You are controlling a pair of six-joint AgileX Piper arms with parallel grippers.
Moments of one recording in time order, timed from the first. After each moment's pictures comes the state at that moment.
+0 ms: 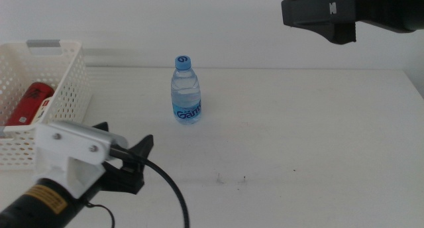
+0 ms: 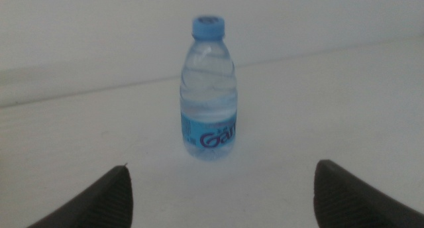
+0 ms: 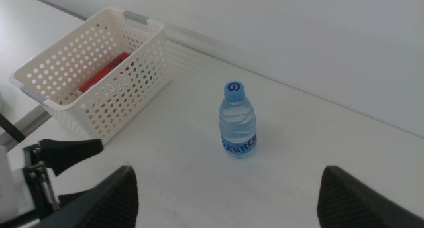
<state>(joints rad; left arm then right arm) -0.51 1.19 -0.22 -0.17 -0.68 0.04 0.67 1.16 -1.37 0.01 0.77 0.11</state>
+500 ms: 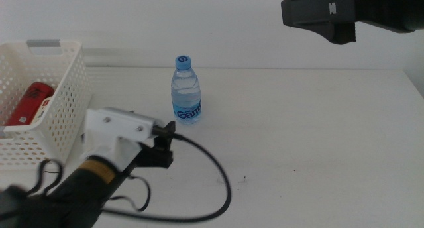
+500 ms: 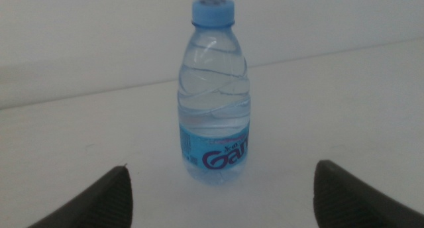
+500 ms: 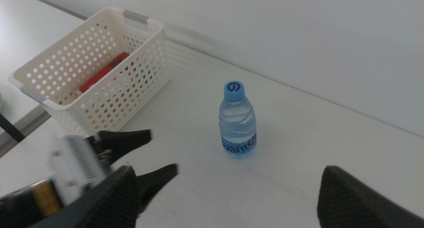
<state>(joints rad) -0.52 1.61 -0.37 -0.19 -0.94 0.02 0.67 1.16 -1.37 0.01 0.77 0.11</state>
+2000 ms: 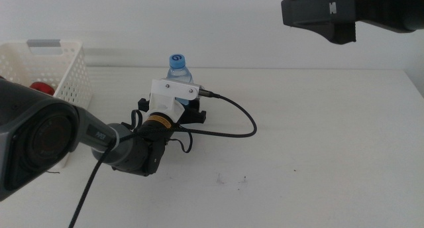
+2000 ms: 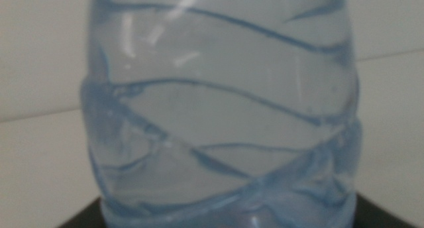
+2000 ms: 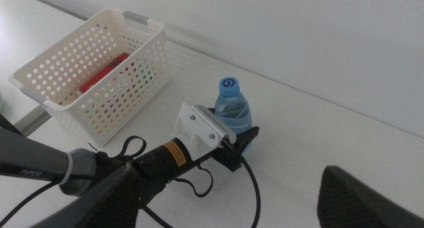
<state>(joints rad) -0.43 2.25 -1.06 -0.18 -0.90 0.05 0.67 1.16 -1.37 0.01 0.77 0.11</state>
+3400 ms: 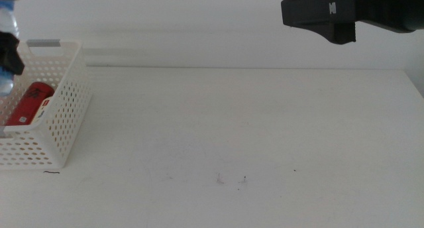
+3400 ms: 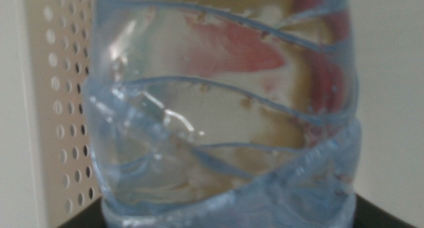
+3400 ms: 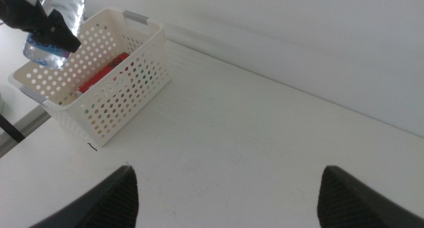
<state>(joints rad) 0.30 1.78 -1.67 -0.20 1.16 0.44 0.67 1.16 -1.37 0.01 0.77 0.11</state>
